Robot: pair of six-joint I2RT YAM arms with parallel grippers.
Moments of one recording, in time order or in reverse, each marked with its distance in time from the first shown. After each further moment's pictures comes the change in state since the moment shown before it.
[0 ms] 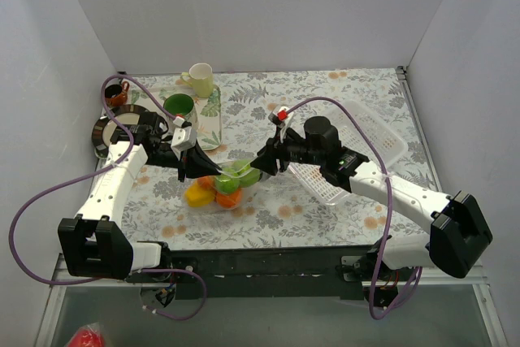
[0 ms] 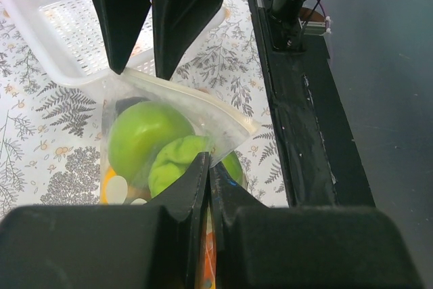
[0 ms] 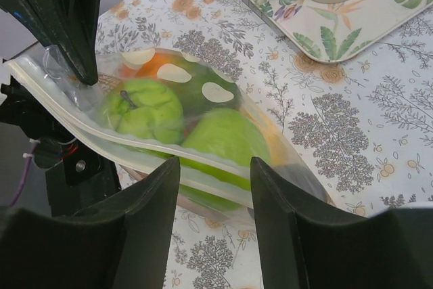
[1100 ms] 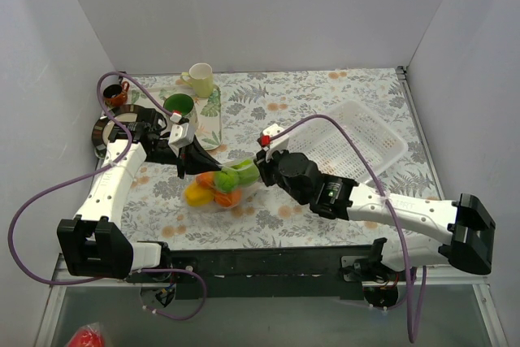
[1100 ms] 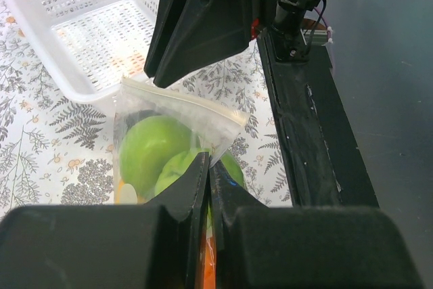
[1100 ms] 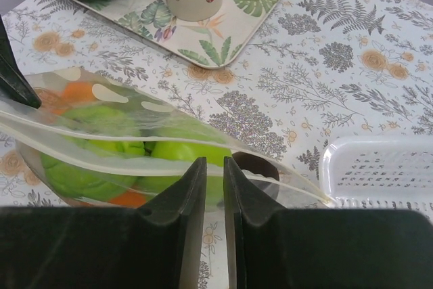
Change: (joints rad) left arm 0.000 0.003 0.039 -0.006 0.032 0.001; right arm 0.404 -0.068 0.000 -0.069 0.945 -0.025
